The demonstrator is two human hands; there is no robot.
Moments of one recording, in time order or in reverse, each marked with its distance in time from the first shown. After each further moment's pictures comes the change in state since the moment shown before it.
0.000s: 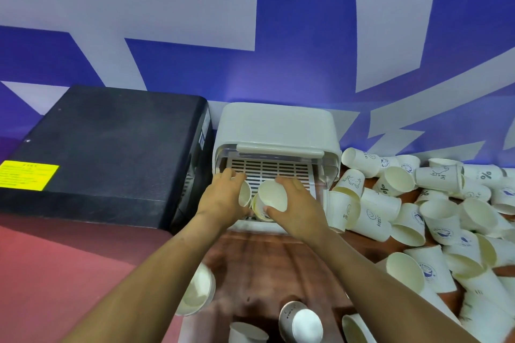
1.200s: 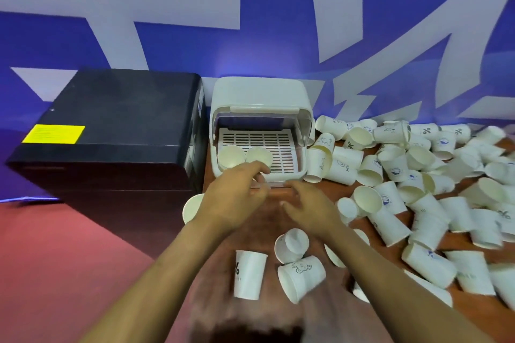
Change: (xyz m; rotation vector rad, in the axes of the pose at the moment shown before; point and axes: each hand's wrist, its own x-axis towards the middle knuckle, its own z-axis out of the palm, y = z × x) left_hand -0.165 0.038 -0.024 -0.400 0.142 0.263; right_hand -0.145 0.002 0.000 -0.029 0.038 0.059
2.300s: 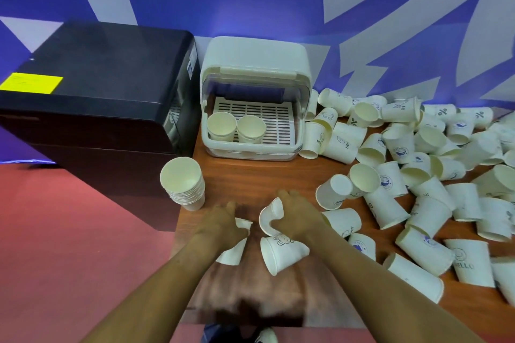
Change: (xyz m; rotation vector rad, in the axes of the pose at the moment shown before) left_hand -0.045 -0.049 0.114 0.326 -0.445 -0.498; right_hand -0.026 0.046 0.047 -0.139 -0.308 0.031
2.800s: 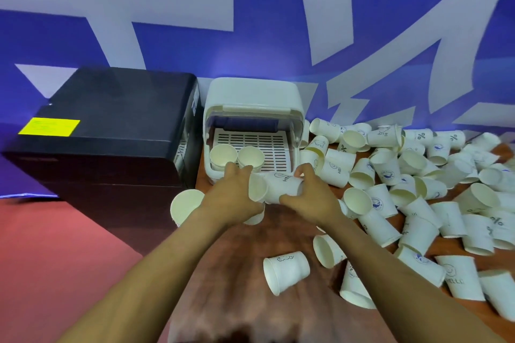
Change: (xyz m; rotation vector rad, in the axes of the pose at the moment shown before) left_hand -0.024 0.036 -0.112 -0.095 0.259 0.272; right_hand -0.004 -0.027 -0.084 0.314 0.339 0.062
